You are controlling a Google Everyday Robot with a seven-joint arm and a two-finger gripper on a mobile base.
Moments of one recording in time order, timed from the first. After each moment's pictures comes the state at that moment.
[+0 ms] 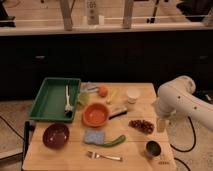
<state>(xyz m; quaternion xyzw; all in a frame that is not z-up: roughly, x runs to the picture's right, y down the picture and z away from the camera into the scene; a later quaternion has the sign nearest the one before) 0.272 0.164 0.725 -0.28 0.01 -0.01 0.96</state>
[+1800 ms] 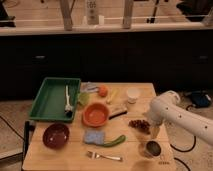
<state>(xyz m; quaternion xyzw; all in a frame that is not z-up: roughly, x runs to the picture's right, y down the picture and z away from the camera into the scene) 0.257 0.218 0.811 -0.30 -0.05 -0.08 0.95</state>
